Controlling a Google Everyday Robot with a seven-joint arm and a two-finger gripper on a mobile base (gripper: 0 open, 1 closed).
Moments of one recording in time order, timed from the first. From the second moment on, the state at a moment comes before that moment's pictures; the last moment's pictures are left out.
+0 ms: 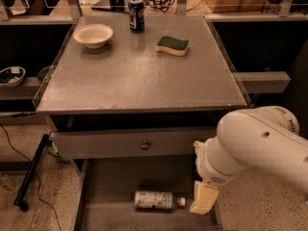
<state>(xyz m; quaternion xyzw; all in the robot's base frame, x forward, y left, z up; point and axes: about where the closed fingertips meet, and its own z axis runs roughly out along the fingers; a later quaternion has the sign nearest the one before) 0.398 -0.116 0.701 -0.64 0.75 0.03 0.14</state>
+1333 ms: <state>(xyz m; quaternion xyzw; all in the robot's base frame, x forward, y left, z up) 0.414 -0.087 0.595 -0.64 0.75 0.08 0.12</state>
